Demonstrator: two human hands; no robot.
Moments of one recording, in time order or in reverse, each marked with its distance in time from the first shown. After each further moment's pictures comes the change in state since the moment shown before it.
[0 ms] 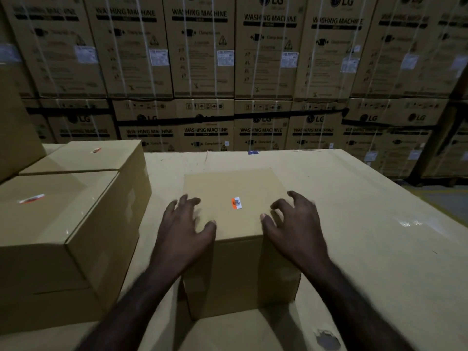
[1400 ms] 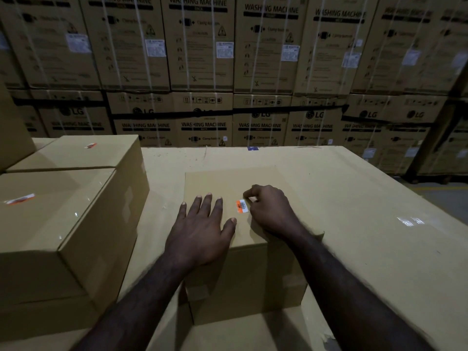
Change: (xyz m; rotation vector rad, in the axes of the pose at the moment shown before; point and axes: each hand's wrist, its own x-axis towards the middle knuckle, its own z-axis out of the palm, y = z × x) left_hand 0.033 -0.001 0.020 0.535 -0.384 0.157; right_hand 0.066 -0.045 0.028 0.187 -0.314 0.044
